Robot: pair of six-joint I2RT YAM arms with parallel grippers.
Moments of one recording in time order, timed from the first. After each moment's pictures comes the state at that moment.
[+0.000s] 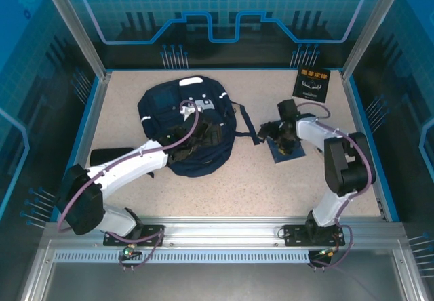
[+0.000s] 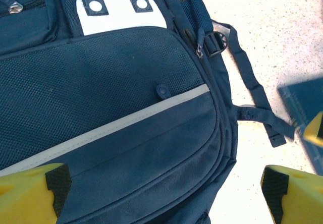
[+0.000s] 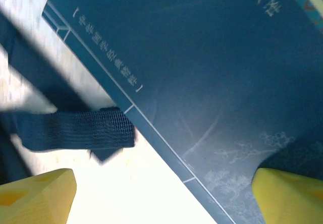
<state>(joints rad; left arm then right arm) -0.70 1.43 1.05 -0.42 -0.37 -0.69 0.25 1.70 1.01 -0.55 -0.19 0.84</state>
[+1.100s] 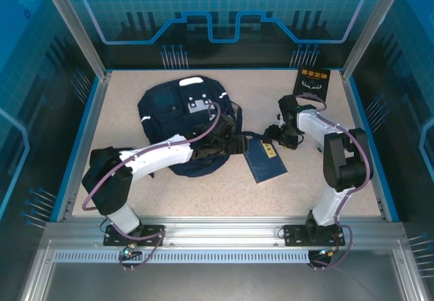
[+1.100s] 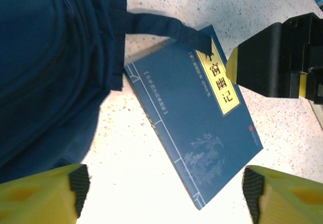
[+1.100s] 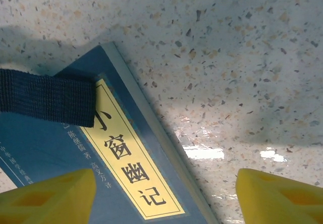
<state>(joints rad) -0.80 1.67 1.19 -0.39 0.01 -0.85 0.18 1.79 1.18 -0.79 -0.14 0.38</state>
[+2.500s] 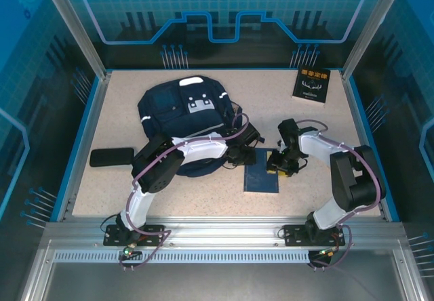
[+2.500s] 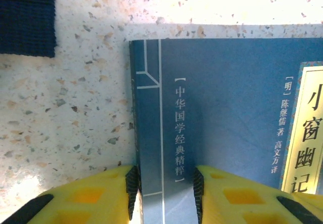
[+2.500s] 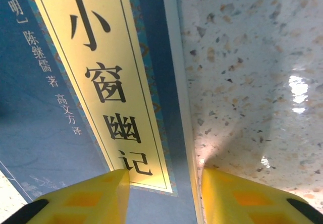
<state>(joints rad) -0.86 2.10 1.46 -0.50 0.09 -0.90 0.24 1.59 0.85 -0.80 -0.25 0.50</state>
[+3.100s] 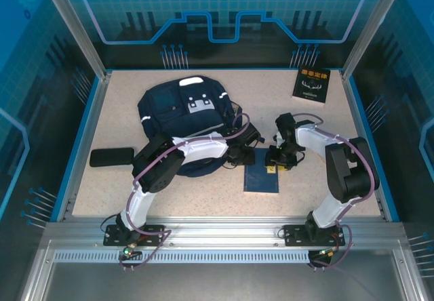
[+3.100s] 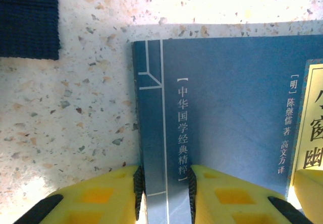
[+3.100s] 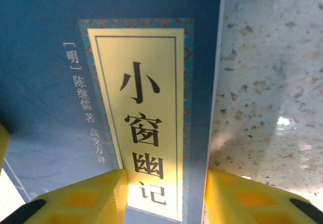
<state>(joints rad) -0.86 2.11 1.47 -0.52 0.08 -0.88 0.24 1.67 0.96 -0.83 -0.26 0.37</state>
